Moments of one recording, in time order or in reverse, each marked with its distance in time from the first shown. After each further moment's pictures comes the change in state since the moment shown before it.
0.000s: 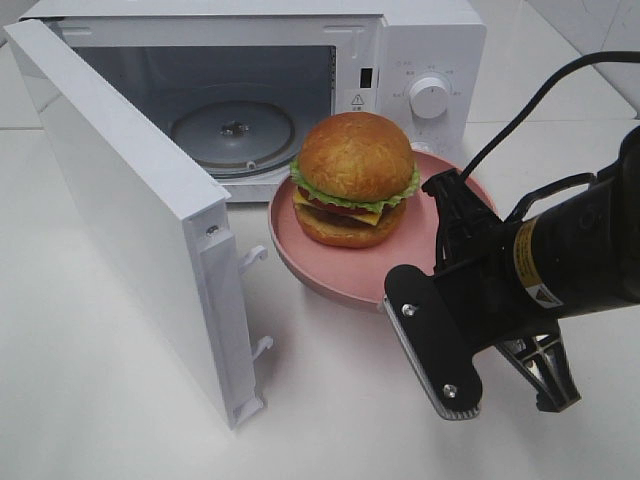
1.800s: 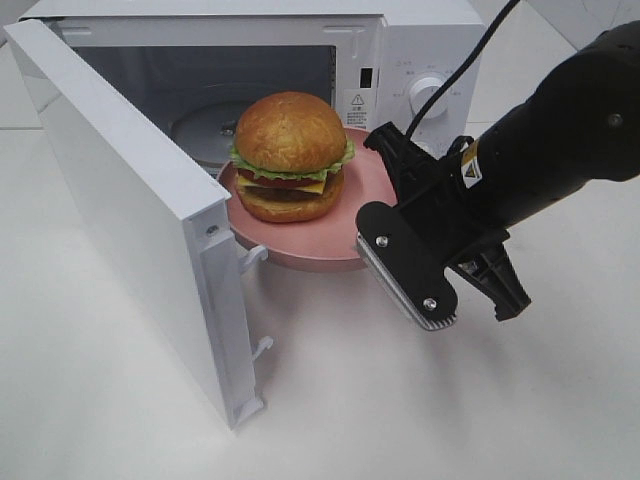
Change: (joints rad) left arm 0.000 0.000 0.000 0.000 0.000 0.000; right arm -0.173 0.168 -0.238 0.555 -0.032 -0.844
